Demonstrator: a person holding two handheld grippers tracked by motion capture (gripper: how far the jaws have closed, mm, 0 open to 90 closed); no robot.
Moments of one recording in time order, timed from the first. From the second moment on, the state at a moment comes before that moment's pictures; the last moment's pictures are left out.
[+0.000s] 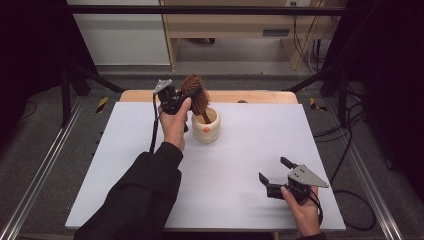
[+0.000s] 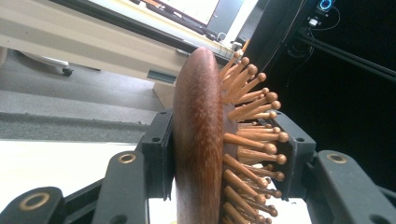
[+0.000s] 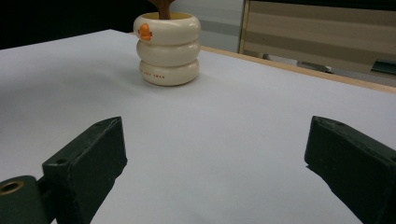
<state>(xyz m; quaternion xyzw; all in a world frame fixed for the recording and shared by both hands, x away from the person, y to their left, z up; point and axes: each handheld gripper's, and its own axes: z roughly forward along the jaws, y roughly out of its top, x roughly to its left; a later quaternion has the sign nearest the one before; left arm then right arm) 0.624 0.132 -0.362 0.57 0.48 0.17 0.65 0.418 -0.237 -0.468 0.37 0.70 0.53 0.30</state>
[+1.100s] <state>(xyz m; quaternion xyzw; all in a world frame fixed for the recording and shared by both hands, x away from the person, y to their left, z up) 0.624 0.125 -0.375 0.57 0.48 0.17 0.64 0.418 -0.236 -0.468 0.37 0.70 0.53 0.30</state>
